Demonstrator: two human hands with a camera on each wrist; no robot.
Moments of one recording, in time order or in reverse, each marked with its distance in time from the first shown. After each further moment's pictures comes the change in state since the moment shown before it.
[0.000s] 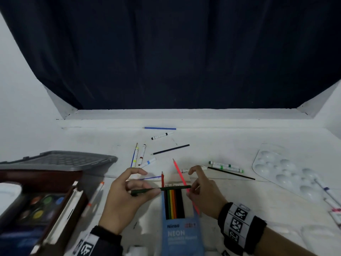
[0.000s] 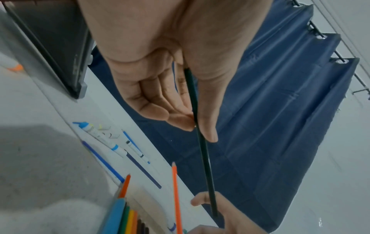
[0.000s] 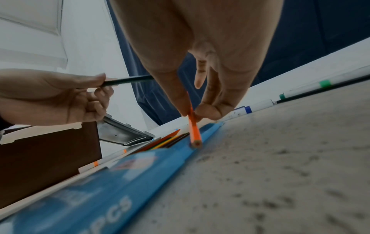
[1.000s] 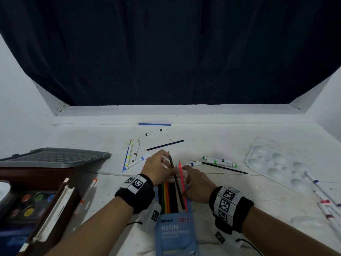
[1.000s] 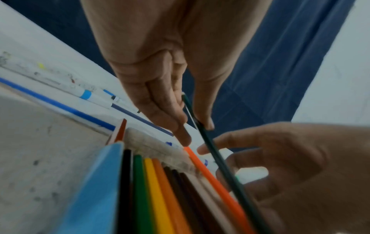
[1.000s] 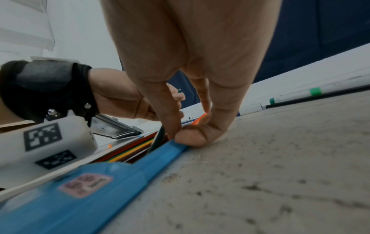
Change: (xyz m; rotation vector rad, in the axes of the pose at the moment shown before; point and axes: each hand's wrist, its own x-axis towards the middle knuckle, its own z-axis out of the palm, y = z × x) left_hand 0.092 -0.038 0.078 0.526 -0.258 -0.060; right_hand 0.021 -0.003 -0.010 -0.252 -0.236 0.143
